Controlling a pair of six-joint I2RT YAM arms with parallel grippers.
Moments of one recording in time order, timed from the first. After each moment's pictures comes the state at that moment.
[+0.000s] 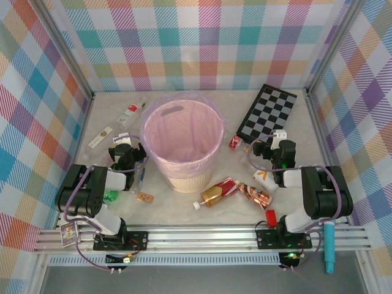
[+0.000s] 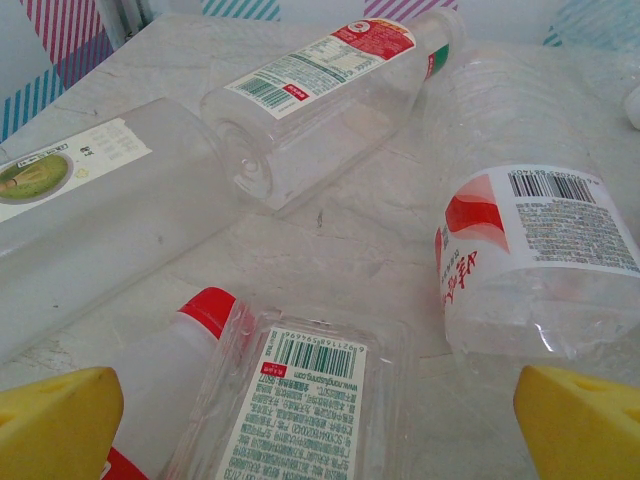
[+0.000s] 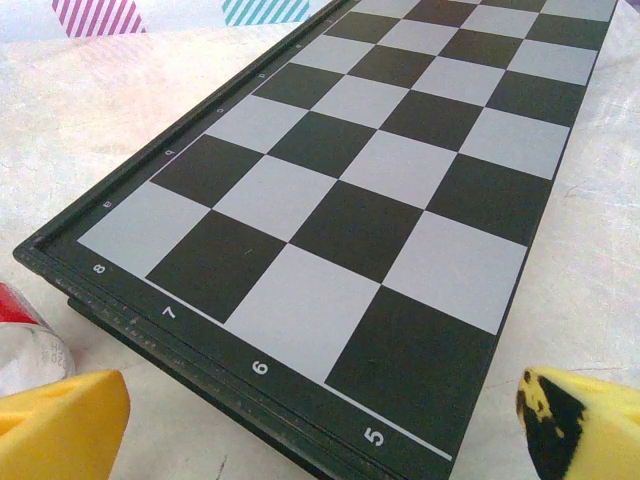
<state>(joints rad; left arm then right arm) -0.10 1.58 0.39 0.80 -0.30 -0.13 0.02 1.53 0.40 0.72 -0.05 0.05</state>
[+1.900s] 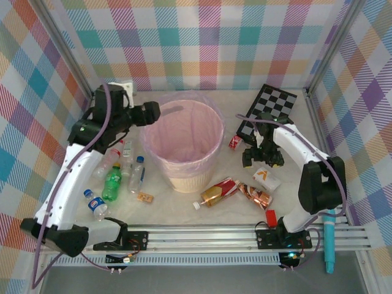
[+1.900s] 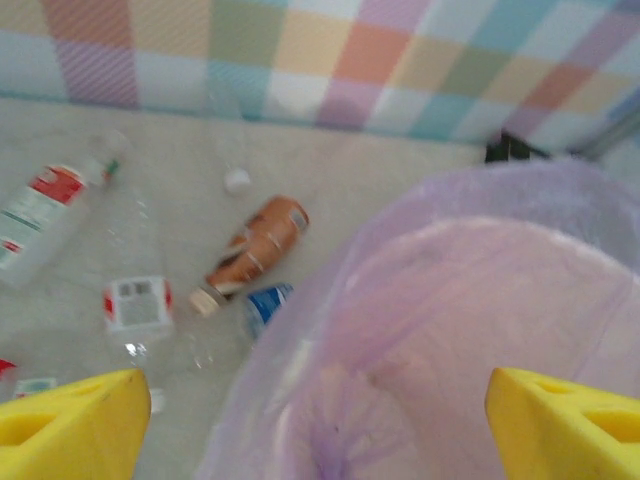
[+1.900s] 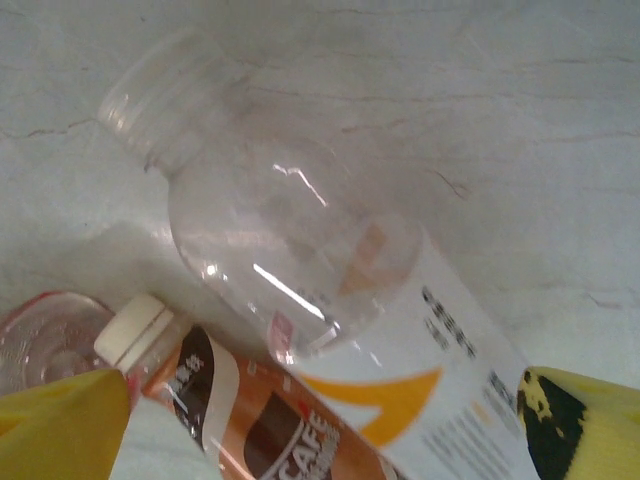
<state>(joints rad) -0.33 1.27 1.55 -0.87 0.02 -0.34 0.25 1.62 1.21 -1.18 -0.05 0.18</state>
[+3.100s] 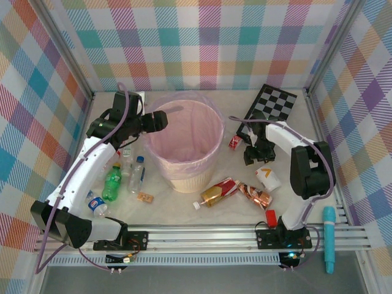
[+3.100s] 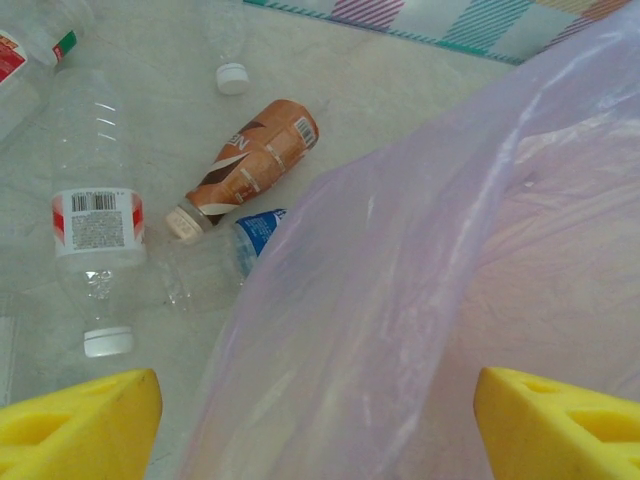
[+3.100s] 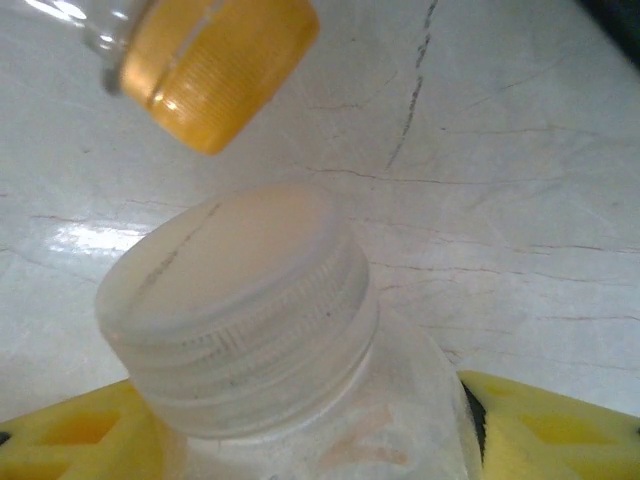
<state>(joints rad) -0.35 1.32 1.42 -0.81 0.05 -0.42 0.25 1.77 1.25 -1.05 0.02 0.07</state>
